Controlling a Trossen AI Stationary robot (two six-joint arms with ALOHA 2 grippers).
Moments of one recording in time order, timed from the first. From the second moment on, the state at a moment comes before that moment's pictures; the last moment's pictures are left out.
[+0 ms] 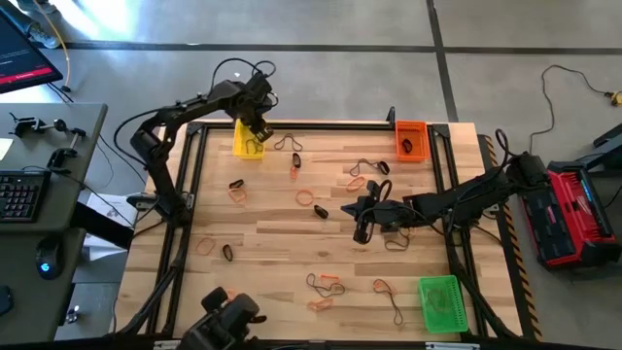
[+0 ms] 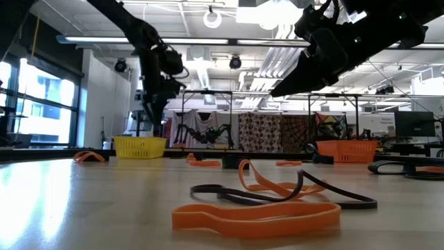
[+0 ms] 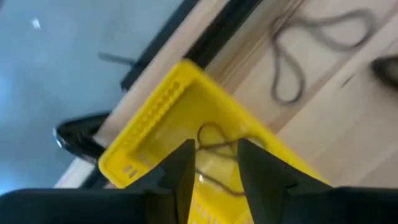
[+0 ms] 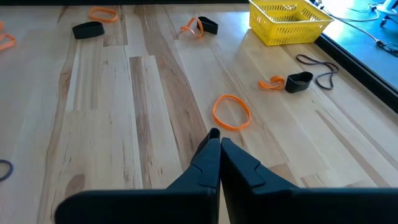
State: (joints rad) left arm 0.84 1.80 1.44 -0.89 -0.13 0.19; right arm 0.21 1.38 0.59 0.24 0.46 0.16
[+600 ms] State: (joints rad) left arm 0.61 1.70 1.34 -0.59 -0.08 0.21; right arm 0.21 1.38 0.59 0.24 0.44 0.16
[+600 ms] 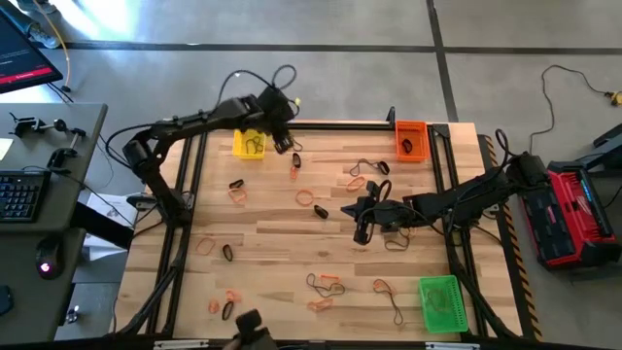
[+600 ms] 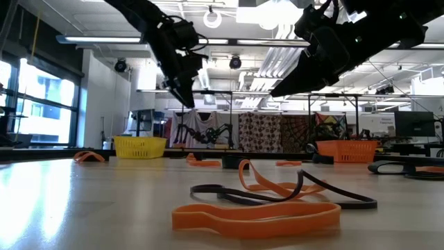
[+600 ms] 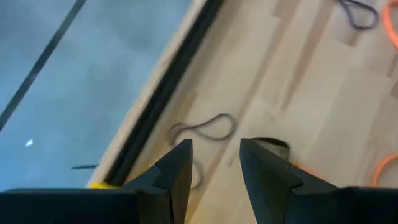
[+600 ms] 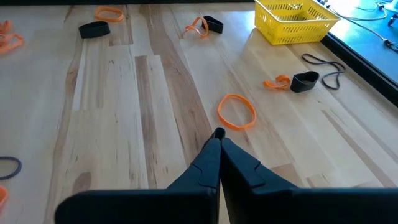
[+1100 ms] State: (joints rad) left arm 0.40 1.67 0.96 -0.14 -0.13 0.08; right arm 0.21 1.38 0.59 0.25 0.44 0.18
